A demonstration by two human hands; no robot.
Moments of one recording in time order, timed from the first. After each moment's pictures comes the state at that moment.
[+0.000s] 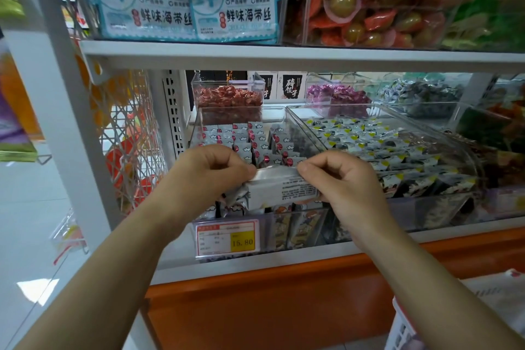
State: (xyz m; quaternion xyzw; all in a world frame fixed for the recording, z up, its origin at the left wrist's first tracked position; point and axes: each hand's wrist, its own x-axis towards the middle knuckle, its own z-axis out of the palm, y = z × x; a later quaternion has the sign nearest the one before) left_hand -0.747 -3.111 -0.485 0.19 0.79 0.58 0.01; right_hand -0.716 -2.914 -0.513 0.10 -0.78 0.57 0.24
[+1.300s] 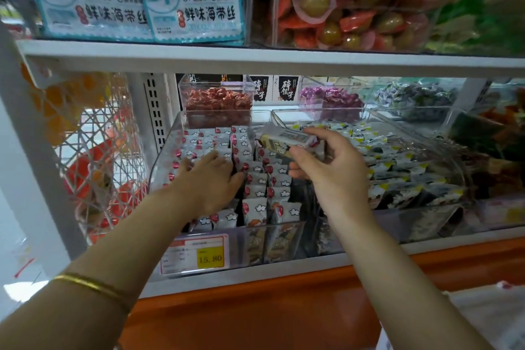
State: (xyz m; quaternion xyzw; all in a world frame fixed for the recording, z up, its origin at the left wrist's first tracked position) left_hand -0.824 -3.069 -0.518 0.21 0.98 0.05 0.00; right_hand -0.750 -2.893 -0.507 0.01 -0.73 0.62 0.30
